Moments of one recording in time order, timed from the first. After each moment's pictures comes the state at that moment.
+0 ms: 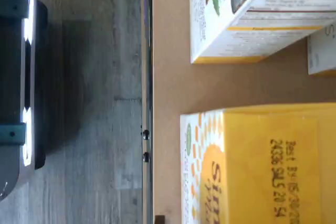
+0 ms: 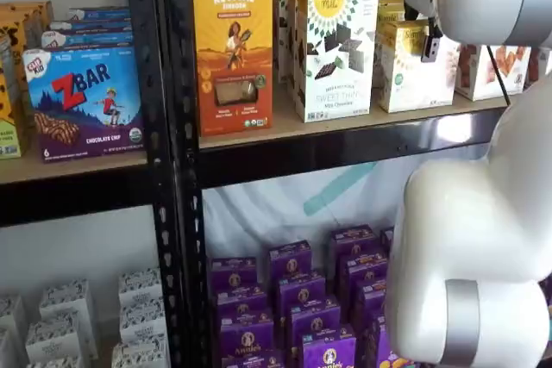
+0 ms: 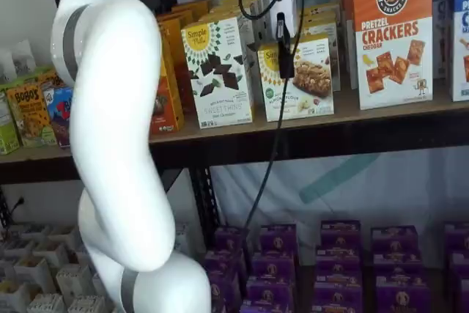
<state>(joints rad) -0.40 -0.18 -1.50 0.10 1.60 -1.96</state>
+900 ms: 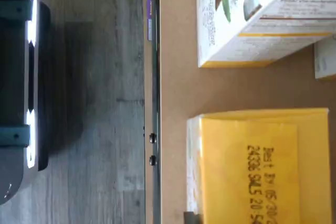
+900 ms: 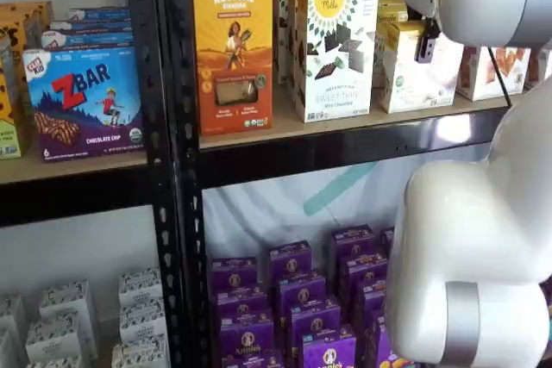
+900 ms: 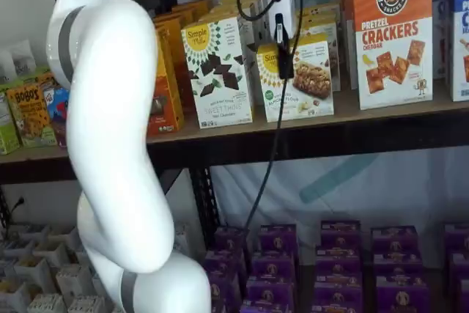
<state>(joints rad) -0.40 -0.20 -1.48 0.10 1.60 -1.96</state>
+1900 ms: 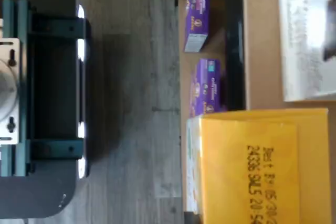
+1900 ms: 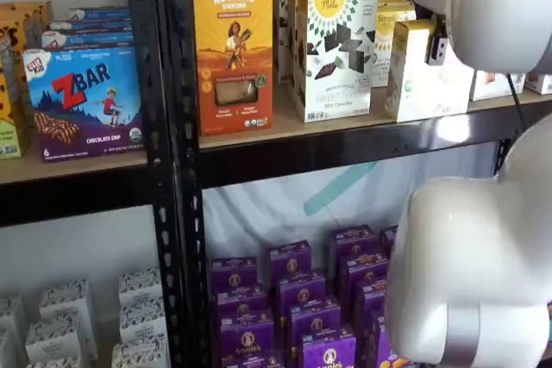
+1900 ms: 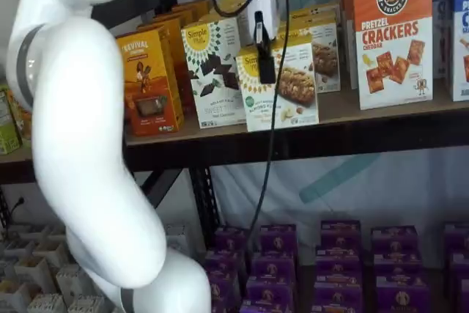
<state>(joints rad) -0.40 -0.39 -1.37 0.09 1.73 -1.95</state>
